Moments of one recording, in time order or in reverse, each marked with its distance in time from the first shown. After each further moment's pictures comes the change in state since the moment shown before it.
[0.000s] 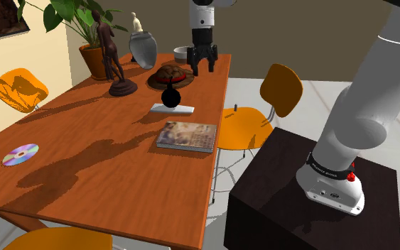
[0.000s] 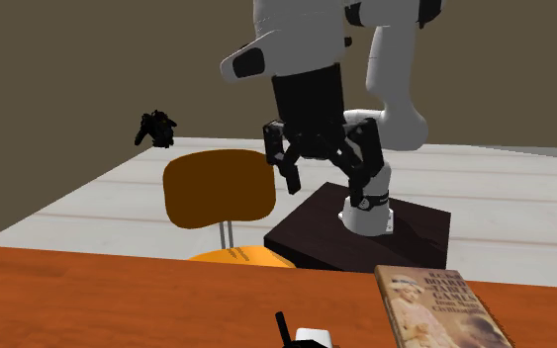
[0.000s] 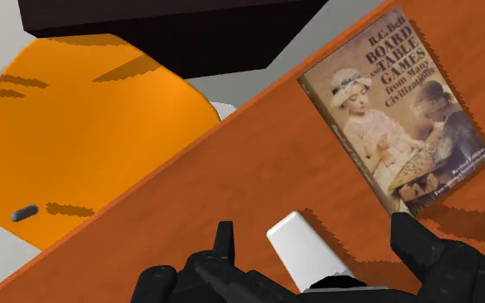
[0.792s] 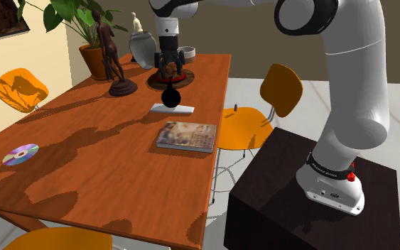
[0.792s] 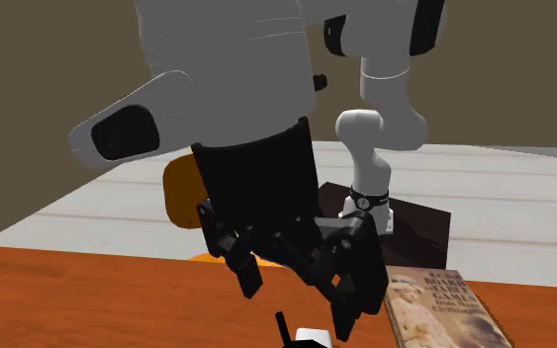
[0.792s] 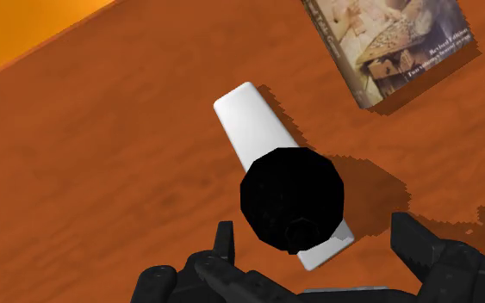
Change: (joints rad) arm 0.012 0.497 0.027 0.593 0.035 -0.070 -0.021
